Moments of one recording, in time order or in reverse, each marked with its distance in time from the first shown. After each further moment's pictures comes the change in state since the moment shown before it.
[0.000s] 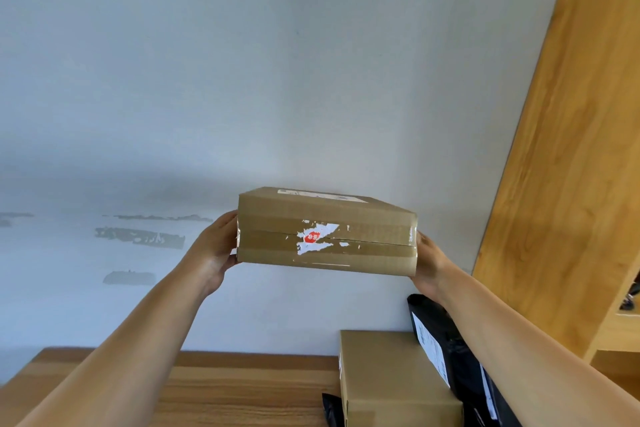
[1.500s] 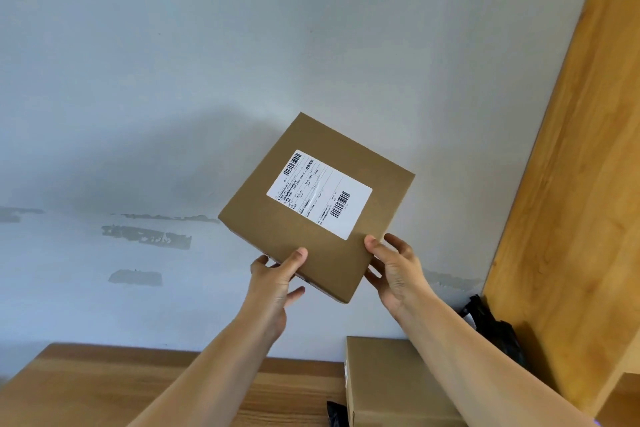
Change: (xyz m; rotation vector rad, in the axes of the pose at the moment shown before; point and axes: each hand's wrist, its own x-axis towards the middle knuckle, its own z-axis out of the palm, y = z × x) left_hand -0.010 -0.054 0.056 -0.385 0.101 -0.174; right_hand 0.010 0.017 0.060 0.510 0.197 0.087
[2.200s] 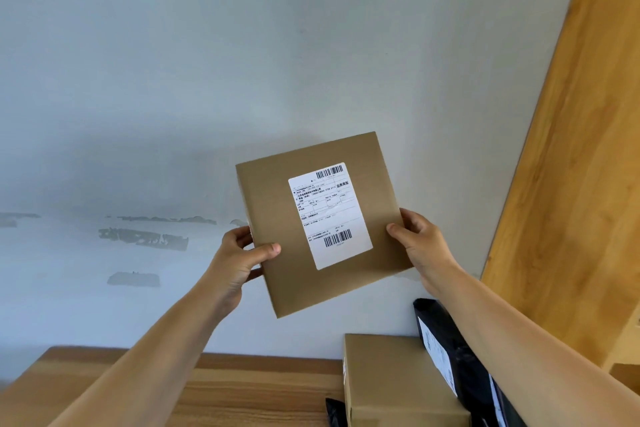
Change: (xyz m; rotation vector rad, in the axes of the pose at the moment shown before) left_hand 0.012 0.044 -0.028 0.324 -0.146 0.180; right_hand 0.015 -0.048 -0.032 -0.626 -0.034 -0.332
